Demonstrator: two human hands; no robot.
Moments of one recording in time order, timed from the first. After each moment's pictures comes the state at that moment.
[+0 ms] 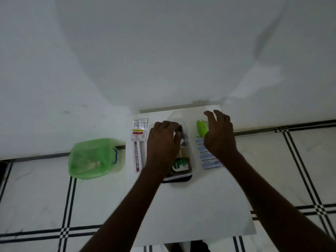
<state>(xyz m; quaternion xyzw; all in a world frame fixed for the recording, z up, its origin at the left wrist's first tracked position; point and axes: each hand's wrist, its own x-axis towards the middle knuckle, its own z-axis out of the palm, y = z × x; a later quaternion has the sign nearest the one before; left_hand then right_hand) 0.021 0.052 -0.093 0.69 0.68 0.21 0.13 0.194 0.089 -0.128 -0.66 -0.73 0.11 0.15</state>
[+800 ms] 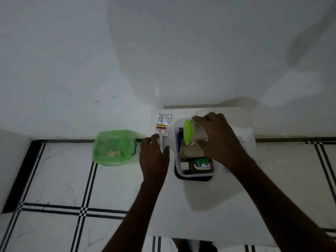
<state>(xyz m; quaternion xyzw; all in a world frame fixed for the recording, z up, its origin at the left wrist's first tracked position) -0.052 -0.007 -0.138 0.50 0.83 0.18 0.13 0.127 0.074 -0.079 -0.52 -0.82 0.22 0.12</state>
